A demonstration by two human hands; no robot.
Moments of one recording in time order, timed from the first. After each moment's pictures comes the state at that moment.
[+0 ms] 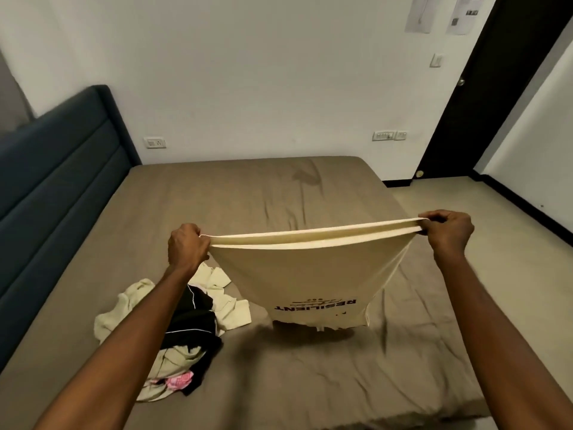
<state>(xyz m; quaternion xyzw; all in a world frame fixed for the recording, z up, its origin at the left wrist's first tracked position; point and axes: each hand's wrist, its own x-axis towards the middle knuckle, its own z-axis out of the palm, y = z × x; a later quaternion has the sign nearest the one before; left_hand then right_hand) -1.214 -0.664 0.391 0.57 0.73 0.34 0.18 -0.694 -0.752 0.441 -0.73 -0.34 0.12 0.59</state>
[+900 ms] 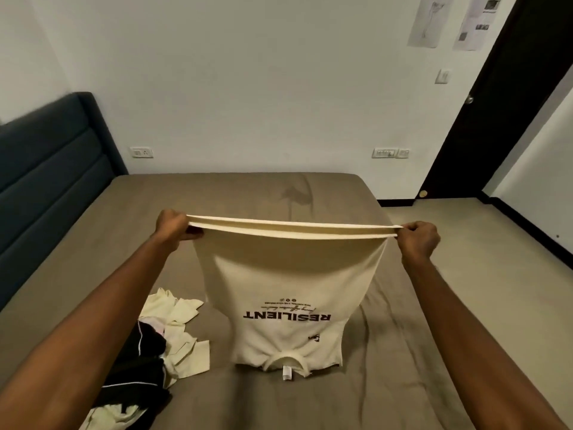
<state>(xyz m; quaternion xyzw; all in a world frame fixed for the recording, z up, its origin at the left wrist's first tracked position) -1.089 -0.479 0.430 0.38 0.68 0.45 0.44 -0.576 -0.561 0.415 -0.79 -0.28 0.13 0.53</state>
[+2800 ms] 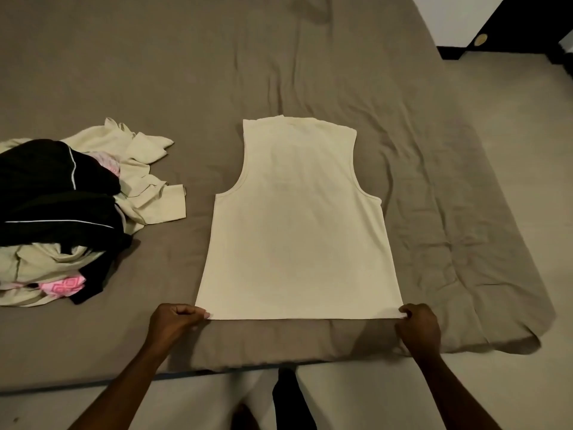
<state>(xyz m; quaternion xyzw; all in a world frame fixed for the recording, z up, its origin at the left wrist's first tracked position) -1.093 -0.849 -0.118 0.35 0.75 0.19 0.53 -0.555 -0.906 -0.119 -0.90 -0.39 0.21 0.06</state>
